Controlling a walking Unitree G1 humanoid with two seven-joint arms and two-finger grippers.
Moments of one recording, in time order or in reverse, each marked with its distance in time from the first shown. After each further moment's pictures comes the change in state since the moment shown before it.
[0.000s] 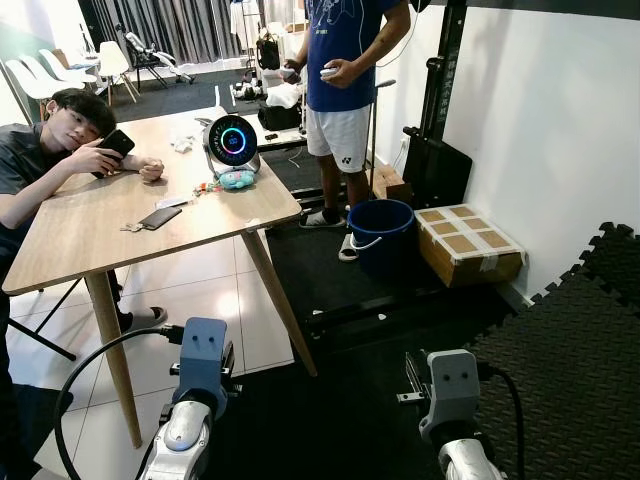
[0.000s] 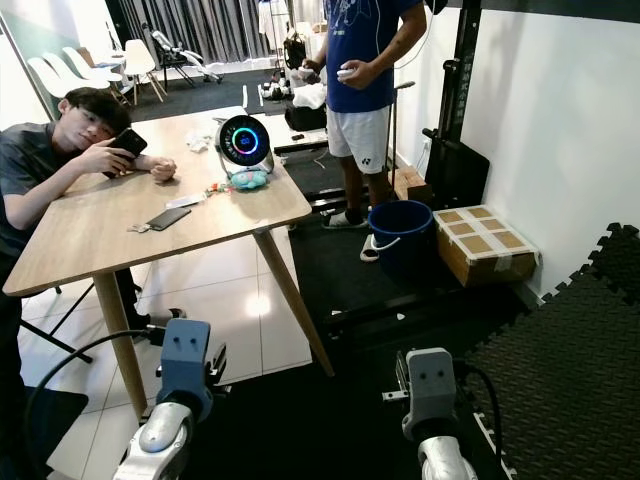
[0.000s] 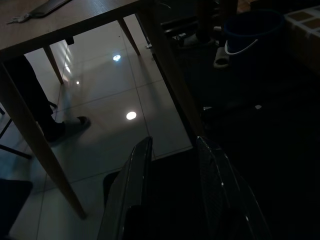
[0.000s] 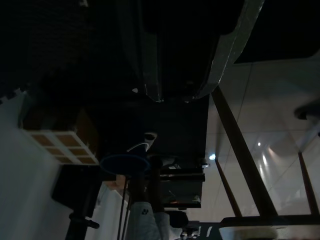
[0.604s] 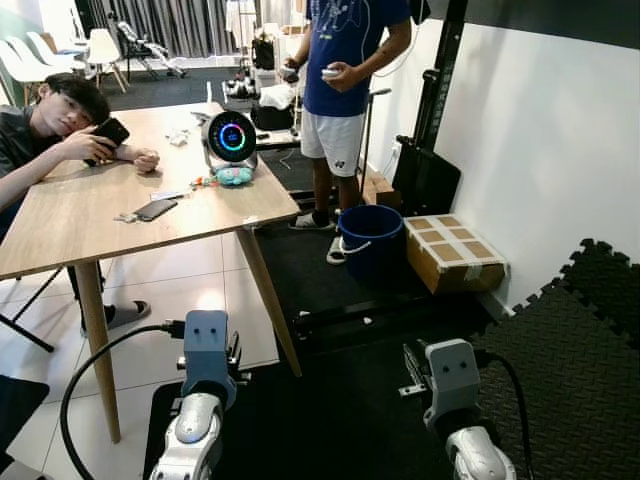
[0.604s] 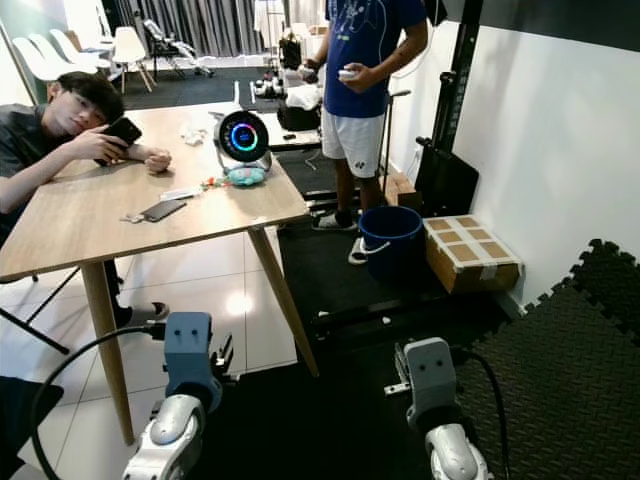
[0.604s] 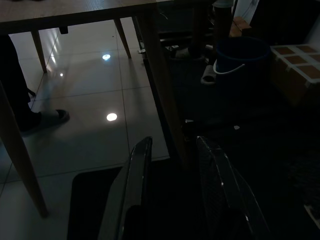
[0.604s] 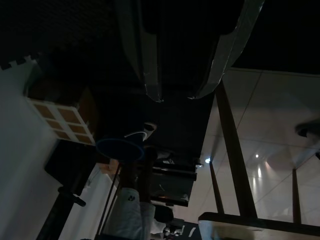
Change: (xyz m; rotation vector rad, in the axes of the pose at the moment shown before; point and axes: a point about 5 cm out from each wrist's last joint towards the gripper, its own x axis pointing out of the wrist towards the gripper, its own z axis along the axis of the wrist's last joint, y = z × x) left arm 0.003 -0.014 0.011 -0.115 -0.035 0.022; right arm 0.009 -0.006 0.010 -0.058 -0.033 0.081
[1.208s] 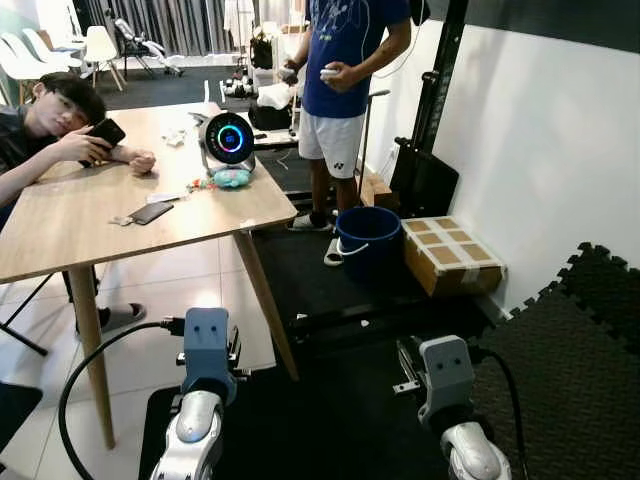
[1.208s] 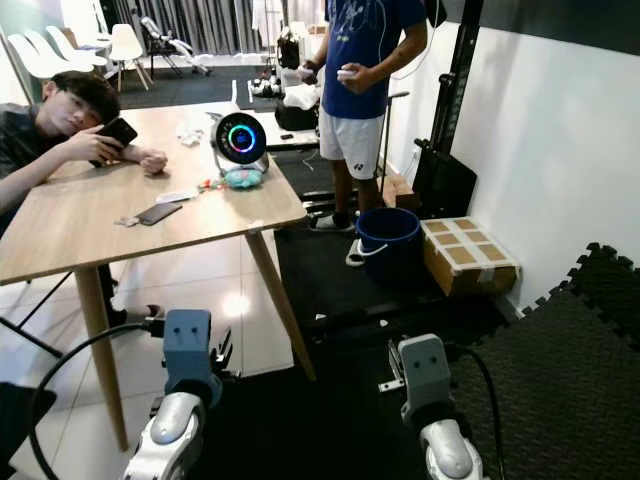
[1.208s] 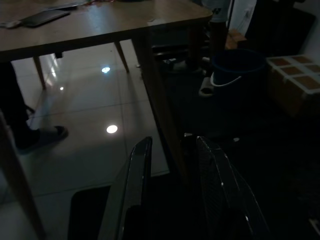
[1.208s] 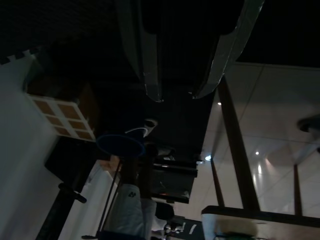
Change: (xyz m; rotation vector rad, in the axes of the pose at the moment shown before) left arm 0.000 0.001 0.008 0.034 -0.052 0.004; right arm 0.003 0.004 0.003 0.006 -0.011 0.006
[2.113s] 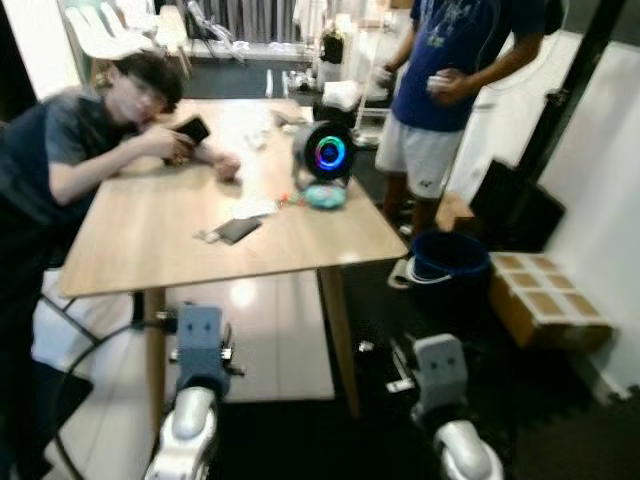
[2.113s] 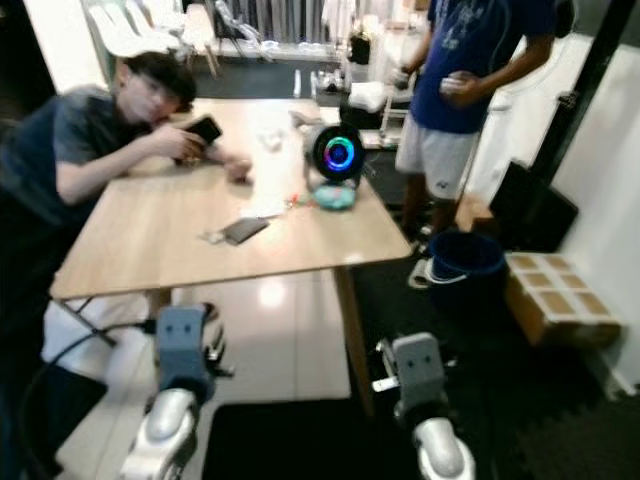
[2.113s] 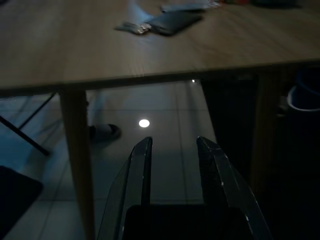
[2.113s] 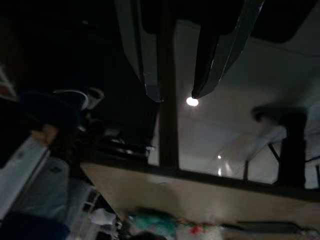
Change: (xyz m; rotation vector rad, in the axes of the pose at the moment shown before) left arm -0.001 0.004 0.001 0.002 -0.008 0.019; right arm 0.001 0.010 0.001 0.011 -0.005 0.017
